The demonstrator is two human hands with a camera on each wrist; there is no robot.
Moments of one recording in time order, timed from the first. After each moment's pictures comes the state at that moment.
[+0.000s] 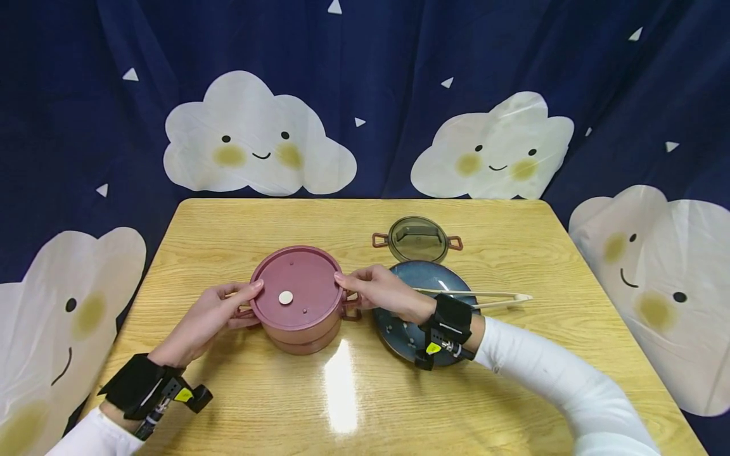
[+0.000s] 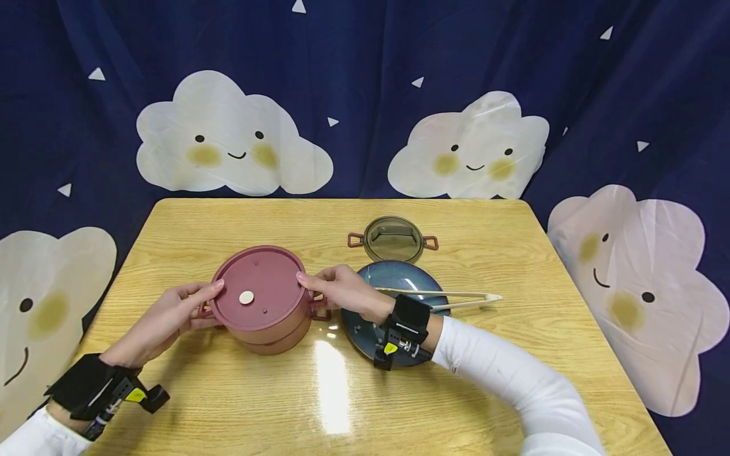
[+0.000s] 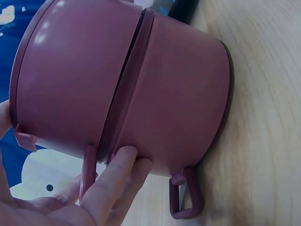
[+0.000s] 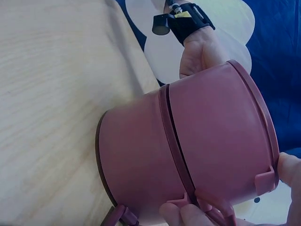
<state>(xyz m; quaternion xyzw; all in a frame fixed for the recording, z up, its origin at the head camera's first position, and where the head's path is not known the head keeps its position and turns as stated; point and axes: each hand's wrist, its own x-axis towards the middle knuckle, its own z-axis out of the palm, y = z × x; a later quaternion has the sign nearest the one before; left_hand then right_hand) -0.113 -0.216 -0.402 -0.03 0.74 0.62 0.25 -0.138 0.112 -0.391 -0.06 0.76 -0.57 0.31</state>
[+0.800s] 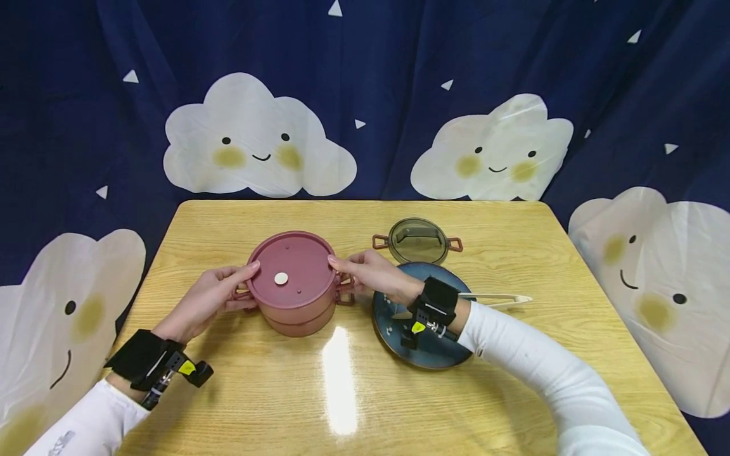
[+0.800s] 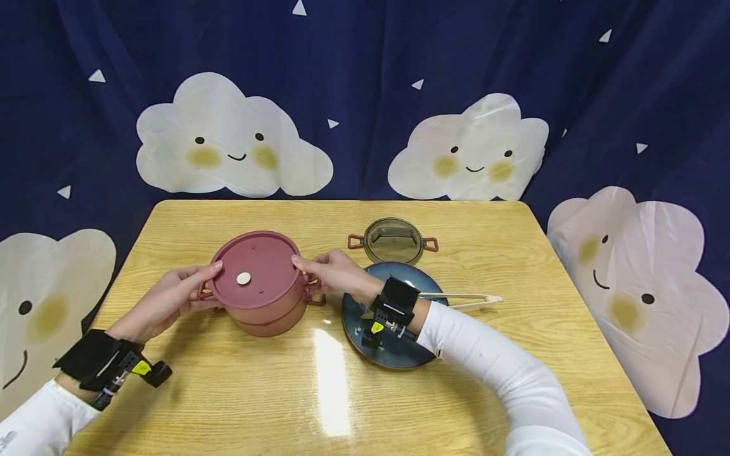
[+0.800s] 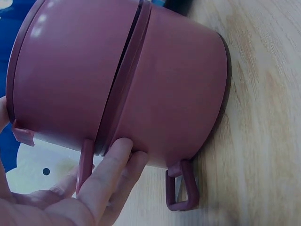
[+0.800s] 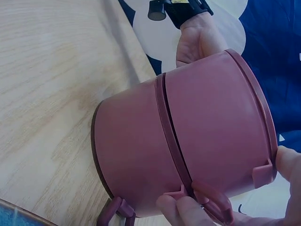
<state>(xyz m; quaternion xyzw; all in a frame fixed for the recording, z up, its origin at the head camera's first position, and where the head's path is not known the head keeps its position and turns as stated) -0.145 -0.227 -0.401 0.00 0.73 0.64 0.24 -0.171 0.101 -0.391 -0.04 0.73 -0.61 0.31</state>
